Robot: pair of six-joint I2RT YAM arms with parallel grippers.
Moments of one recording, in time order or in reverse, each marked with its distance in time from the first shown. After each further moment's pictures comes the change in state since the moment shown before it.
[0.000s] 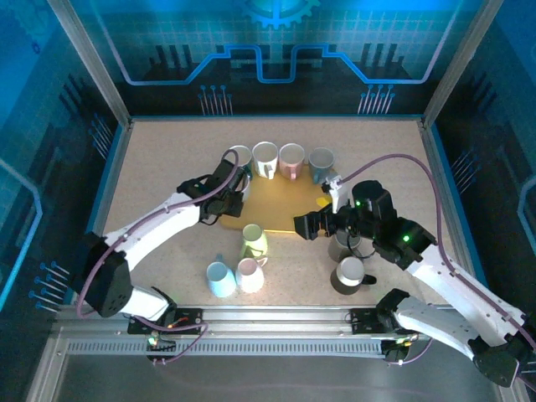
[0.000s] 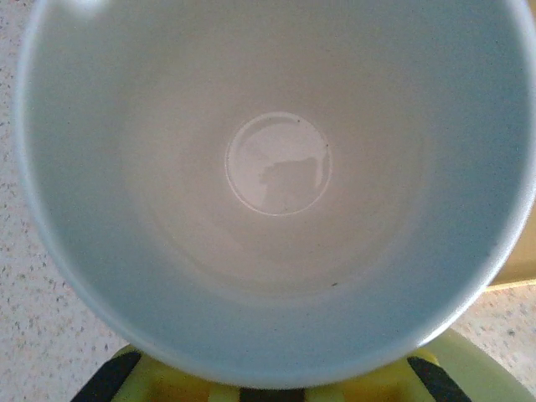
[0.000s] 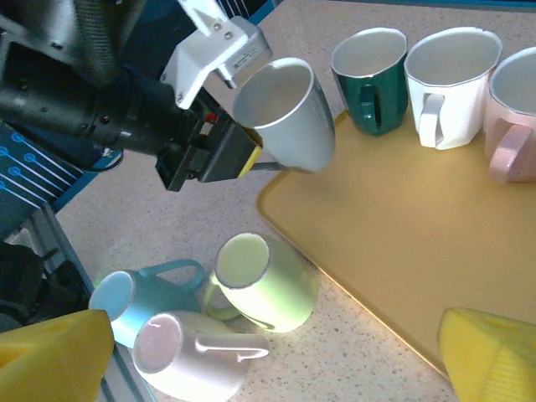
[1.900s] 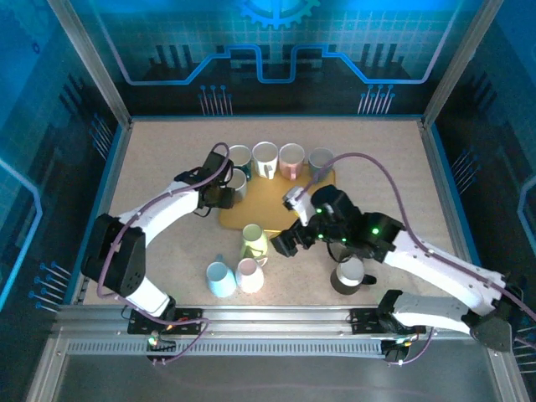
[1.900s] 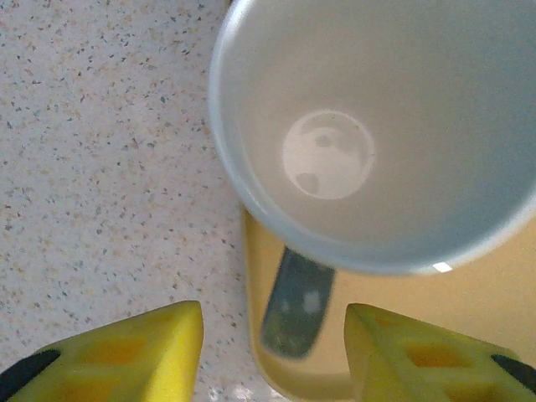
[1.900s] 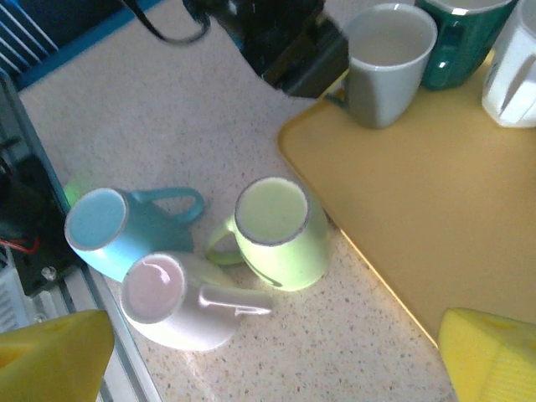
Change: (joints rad) left arm 0.168 0.090 -0.013 0.074 0.079 0.027; right arm 0.263 0.236 0.143 -0.118 0.177 -0.129
